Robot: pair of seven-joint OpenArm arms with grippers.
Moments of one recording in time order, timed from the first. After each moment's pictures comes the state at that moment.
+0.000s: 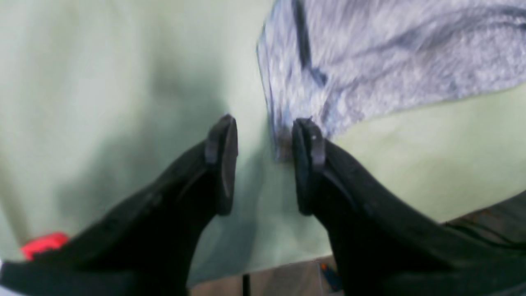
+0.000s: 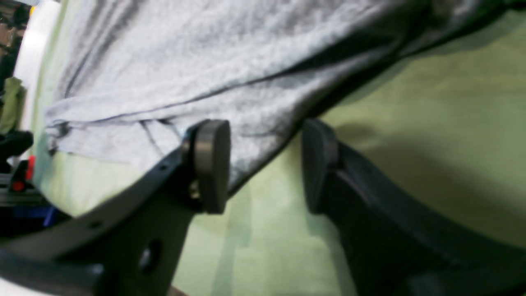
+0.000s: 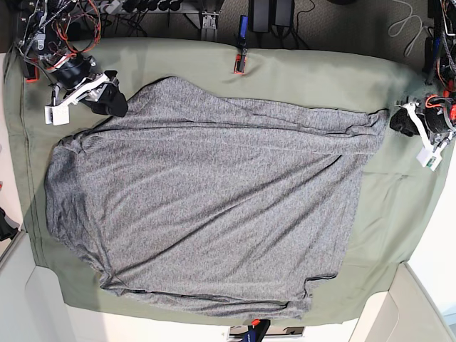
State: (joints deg) left arm 10.9 -40.8 -20.0 79.7 -43.0 -35.3 58.7; right arm -18.0 5.5 23.0 95.3 44.9 29.5 -51.2
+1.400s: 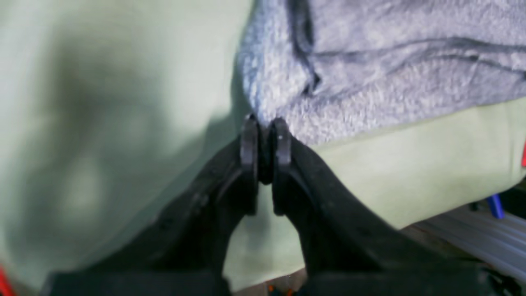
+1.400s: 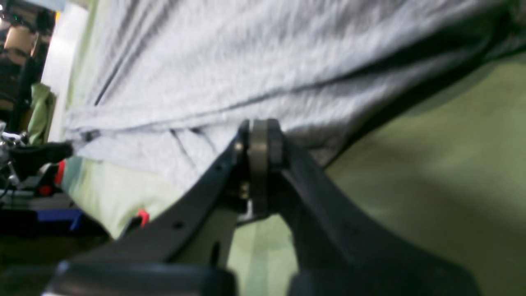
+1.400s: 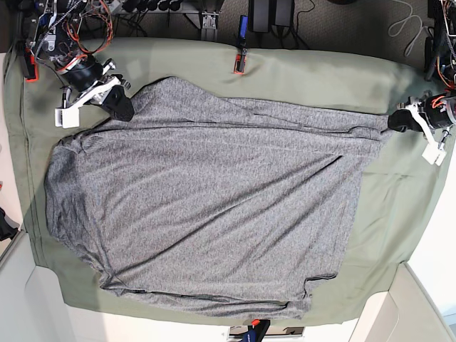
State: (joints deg) left arm 10.1 -42.2 -20.2 72.5 -56.2 -37.9 59.2; right arm -17.0 3.4 21.2 95.3 46.4 29.3 -49.0
